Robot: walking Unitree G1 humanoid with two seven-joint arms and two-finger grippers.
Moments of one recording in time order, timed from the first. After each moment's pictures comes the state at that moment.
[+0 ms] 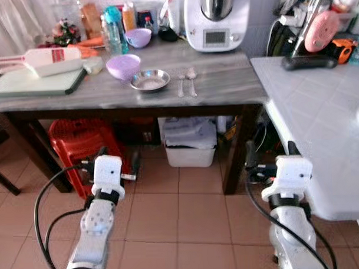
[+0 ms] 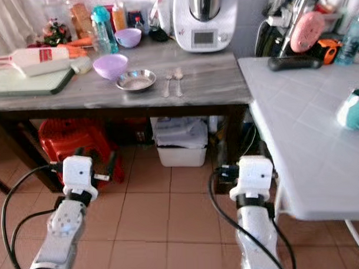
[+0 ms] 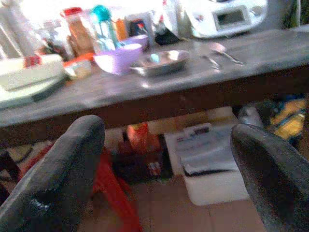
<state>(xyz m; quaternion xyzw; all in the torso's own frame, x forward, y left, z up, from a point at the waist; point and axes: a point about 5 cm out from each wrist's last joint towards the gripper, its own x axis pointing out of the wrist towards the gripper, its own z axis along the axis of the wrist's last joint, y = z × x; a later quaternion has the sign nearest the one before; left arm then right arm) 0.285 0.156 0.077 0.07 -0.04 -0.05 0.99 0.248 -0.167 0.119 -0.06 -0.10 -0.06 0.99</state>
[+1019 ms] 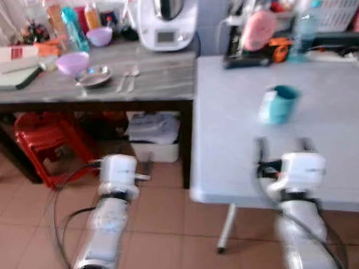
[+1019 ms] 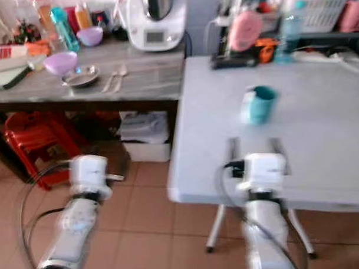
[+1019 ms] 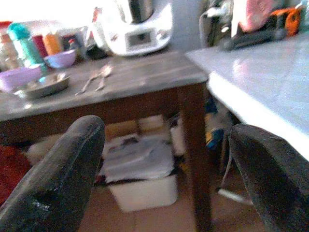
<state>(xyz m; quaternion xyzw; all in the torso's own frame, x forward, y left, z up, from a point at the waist) 0.290 0.137 0.080 0.07 -0.05 -0.07 0.99 0.257 -0.183 0.123 -0.07 -0.11 -0.09 0.99</state>
